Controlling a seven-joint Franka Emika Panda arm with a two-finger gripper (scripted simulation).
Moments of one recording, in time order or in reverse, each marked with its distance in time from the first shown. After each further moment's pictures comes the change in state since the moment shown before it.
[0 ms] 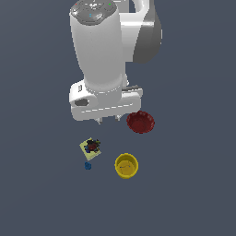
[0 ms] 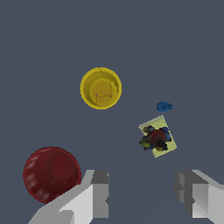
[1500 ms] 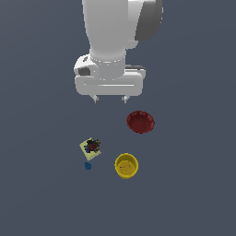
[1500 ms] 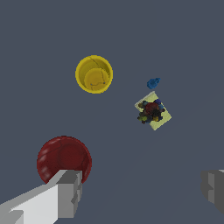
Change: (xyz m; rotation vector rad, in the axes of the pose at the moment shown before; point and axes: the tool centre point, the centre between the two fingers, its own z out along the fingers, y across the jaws) arm -0.059 -0.016 -0.031 -0.033 0.019 0.187
